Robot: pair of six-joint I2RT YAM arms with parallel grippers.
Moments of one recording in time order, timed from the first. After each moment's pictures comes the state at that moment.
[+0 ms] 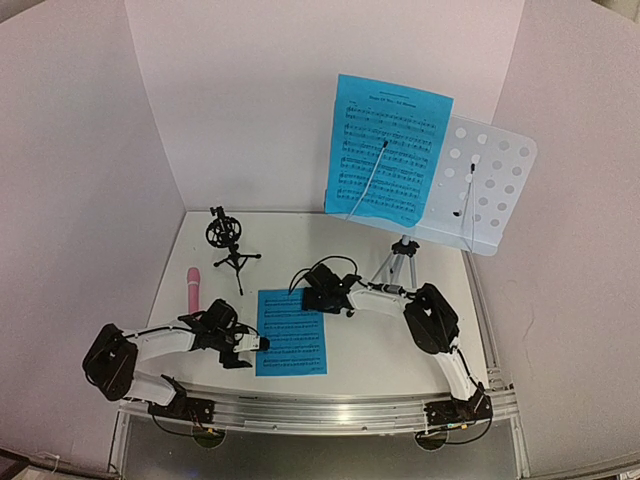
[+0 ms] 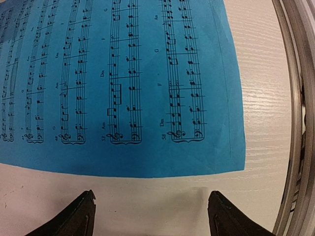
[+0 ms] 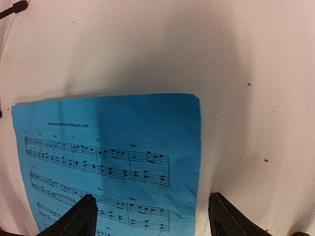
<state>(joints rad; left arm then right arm) -0.62 1.35 0.55 -0.37 0.36 0.91 0.88 2.30 1.75 -0.48 0.07 0.86</state>
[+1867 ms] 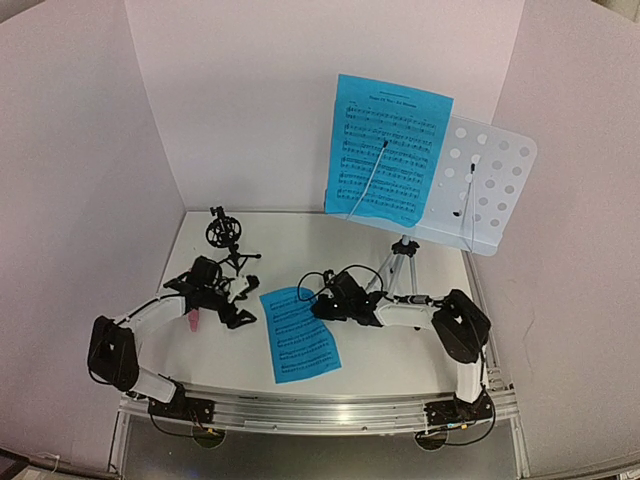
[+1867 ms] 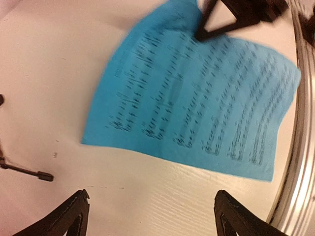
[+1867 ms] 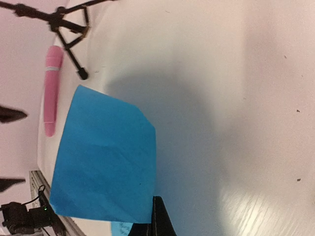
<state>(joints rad) -0.39 1.43 0.89 -0.48 0.54 0.57 0.88 2.00 1.27 -0.02 -0.14 0.87</state>
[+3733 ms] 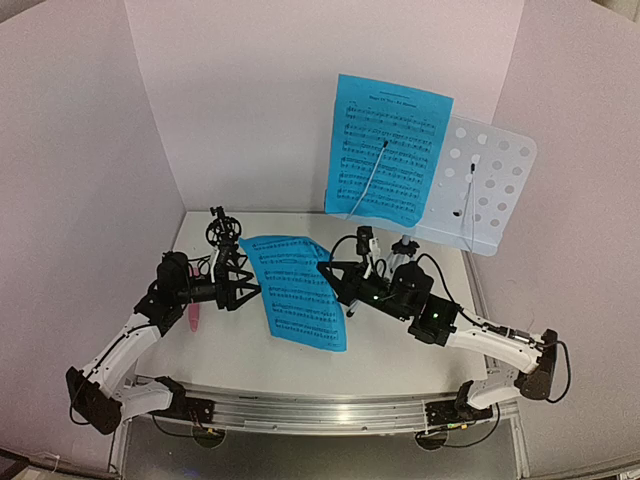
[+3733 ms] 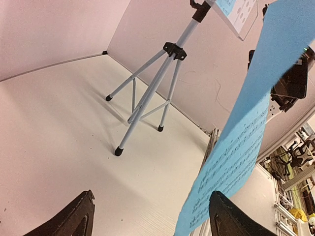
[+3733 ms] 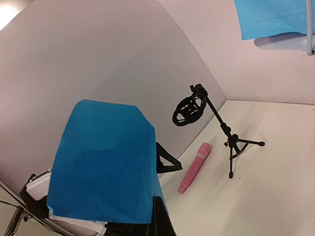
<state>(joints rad) -0.45 1.05 0.88 -0.11 0.79 -0.30 1.05 1.35 1.22 0.15 0.01 0.64</state>
